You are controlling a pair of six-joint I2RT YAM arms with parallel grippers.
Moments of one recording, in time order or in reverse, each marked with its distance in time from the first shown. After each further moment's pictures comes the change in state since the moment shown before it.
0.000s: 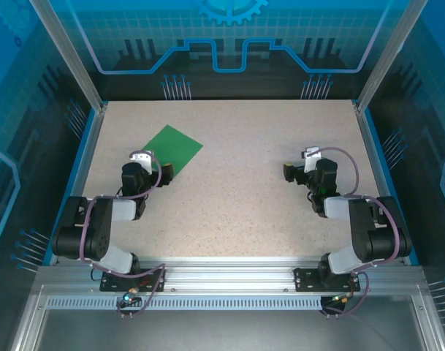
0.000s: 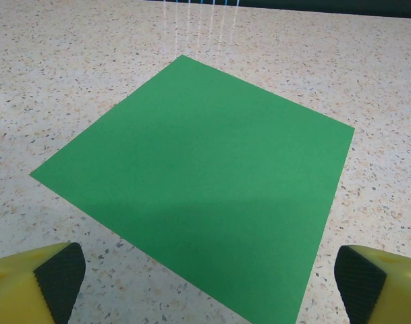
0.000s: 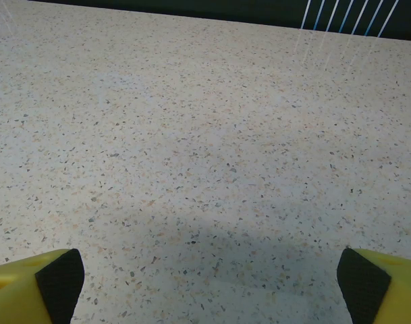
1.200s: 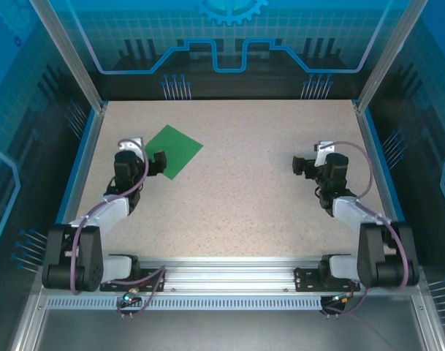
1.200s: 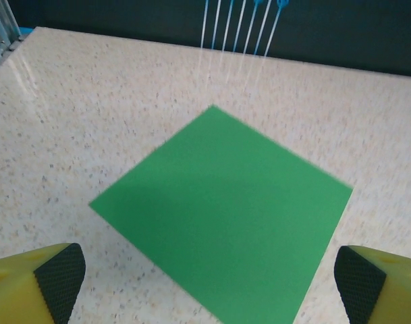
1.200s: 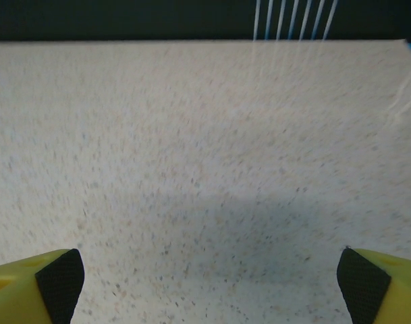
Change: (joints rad) left arm 0.000 -0.238 0.190 -0.425 -0.099 -0.103; right arm -0.053 -0.241 0.080 -0.307 0.036 0.113
